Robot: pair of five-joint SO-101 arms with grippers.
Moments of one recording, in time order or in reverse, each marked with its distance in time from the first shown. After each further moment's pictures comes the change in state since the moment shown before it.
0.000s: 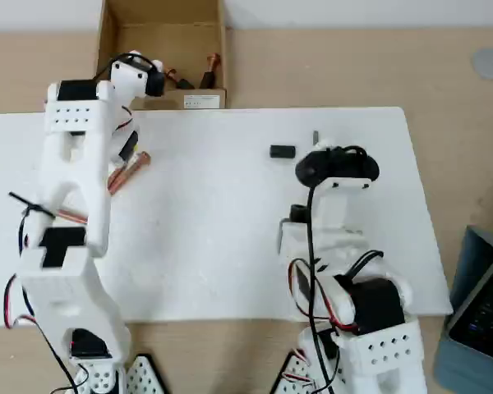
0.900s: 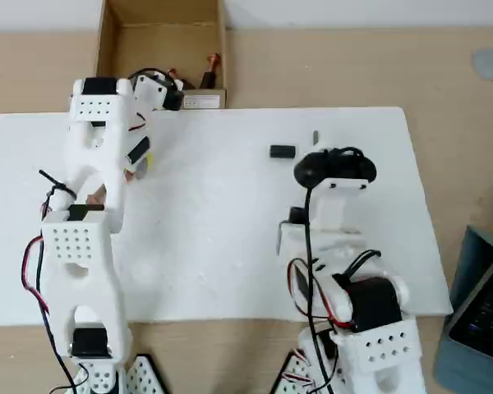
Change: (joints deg) left arm 1.4 20.9 -17.3 5.0 -6.3; right arm 0.0 0.0 1.8 -0.7 0.0
